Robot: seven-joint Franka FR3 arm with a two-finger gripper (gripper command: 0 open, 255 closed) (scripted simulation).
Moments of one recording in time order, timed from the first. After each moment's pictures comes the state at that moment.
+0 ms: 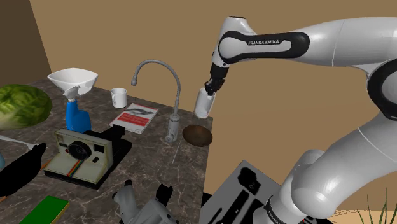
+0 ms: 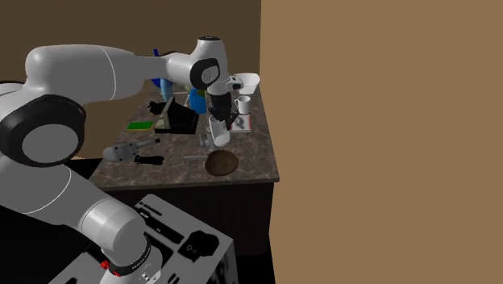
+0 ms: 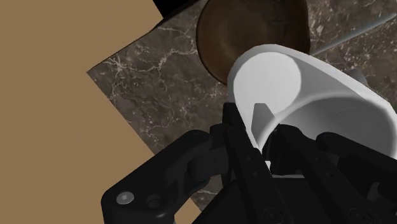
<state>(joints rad) 0.03 -0.24 -0.16 -2.11 -0.08 1.95 -0.11</state>
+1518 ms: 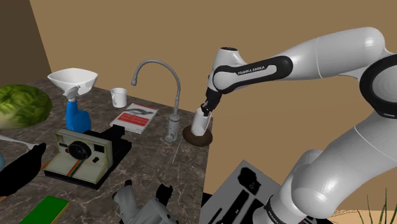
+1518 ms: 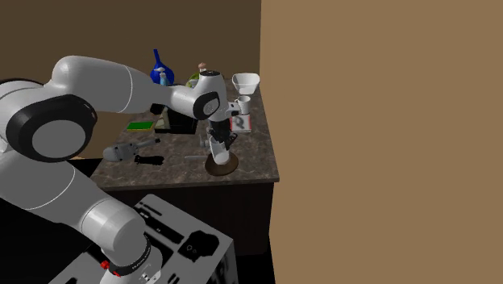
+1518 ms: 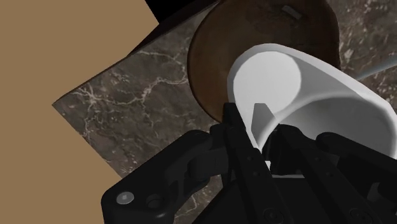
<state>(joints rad) 0.03 -0.20 -0.17 -2.35 -0.08 2.22 -0.09</state>
